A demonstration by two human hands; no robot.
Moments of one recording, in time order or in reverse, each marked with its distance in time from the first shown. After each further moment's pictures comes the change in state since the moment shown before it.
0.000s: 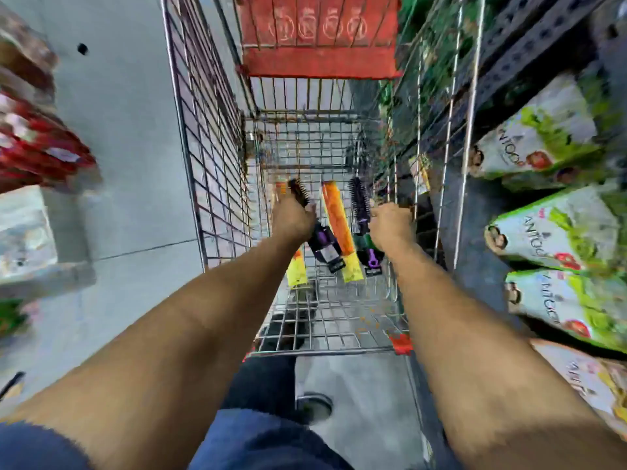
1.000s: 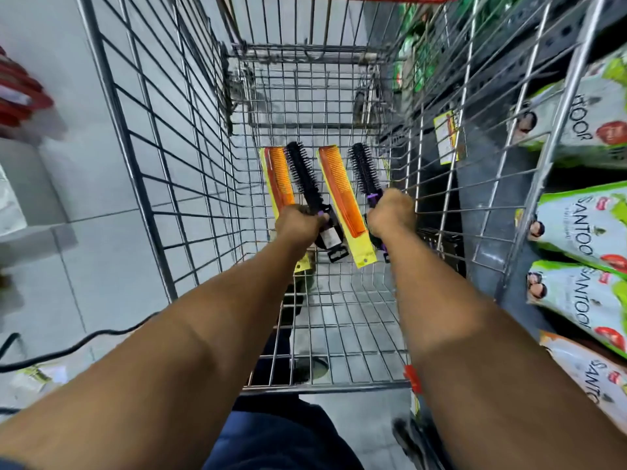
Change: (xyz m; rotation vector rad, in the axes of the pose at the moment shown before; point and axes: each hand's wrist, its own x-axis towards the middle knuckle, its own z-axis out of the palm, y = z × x) left_hand 0.031 -0.060 0.063 -0.324 -0.170 -0.390; right_hand 0.043 -0.006 0.053 0.013 -0.099 0.303
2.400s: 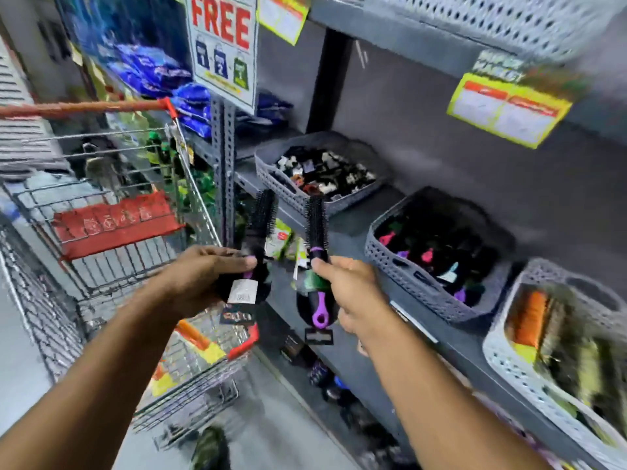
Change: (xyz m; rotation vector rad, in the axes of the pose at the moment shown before) left_hand -0.412 0.095 -0.034 -0.055 -0.892 0.691; right_hand -0.368 0.223 -0.225 1.500 0.366 -0.206
